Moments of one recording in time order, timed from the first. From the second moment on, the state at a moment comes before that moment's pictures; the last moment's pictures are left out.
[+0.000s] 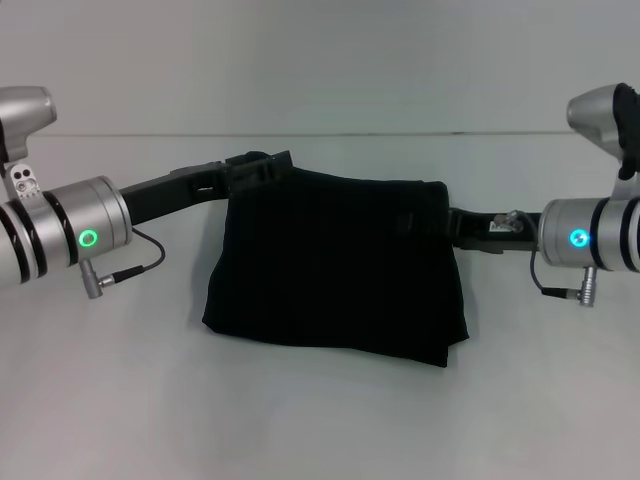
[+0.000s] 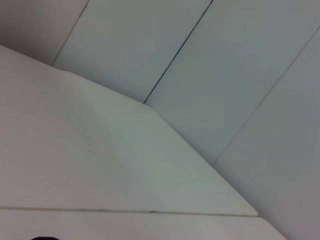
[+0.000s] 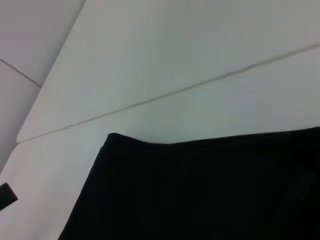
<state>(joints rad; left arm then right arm) -0.68 -2.10 0.59 0.48 1.84 1.18 -1.71 0.86 2.06 -0.69 -0.30 -2.15 -0.90 2.19</state>
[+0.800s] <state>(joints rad) -0.67 -2.10 0.59 0.49 1.86 1.18 -1.72 0.88 2.09 -0.69 -0.30 -2.07 -0.83 2.09</state>
